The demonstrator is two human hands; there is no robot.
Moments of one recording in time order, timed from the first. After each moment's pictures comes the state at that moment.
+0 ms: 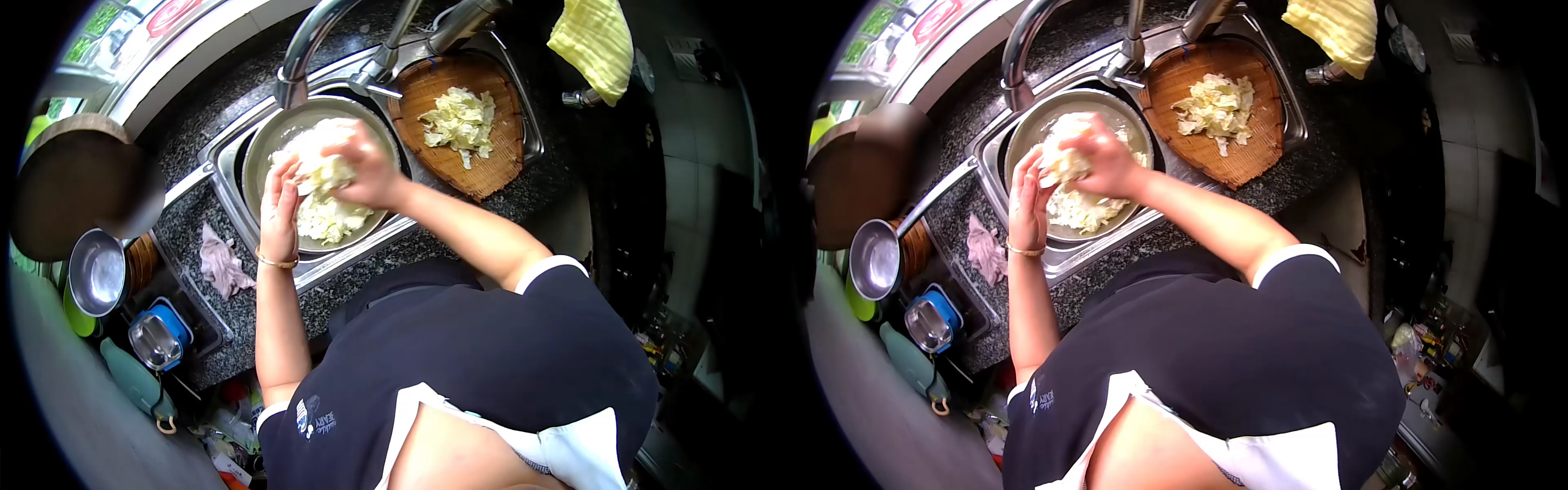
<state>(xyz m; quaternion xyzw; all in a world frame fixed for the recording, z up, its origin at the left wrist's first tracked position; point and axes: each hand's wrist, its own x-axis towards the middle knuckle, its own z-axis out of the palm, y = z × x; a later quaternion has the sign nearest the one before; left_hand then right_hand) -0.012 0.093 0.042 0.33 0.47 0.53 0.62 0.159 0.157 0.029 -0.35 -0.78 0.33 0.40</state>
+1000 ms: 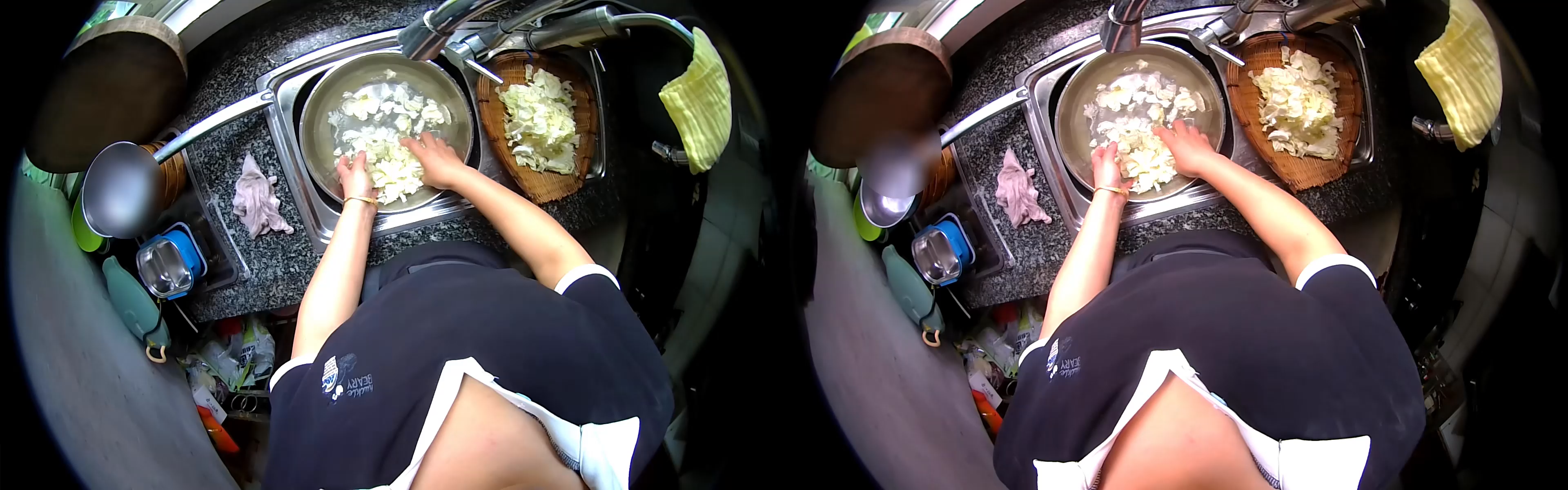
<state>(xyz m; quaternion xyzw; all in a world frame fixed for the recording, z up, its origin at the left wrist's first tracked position) 0.011 0.061 -0.089 -0.10 0.69 0.45 0.56 0.166 0.137 -0.074 -0.44 -0.80 0.36 -0.18</state>
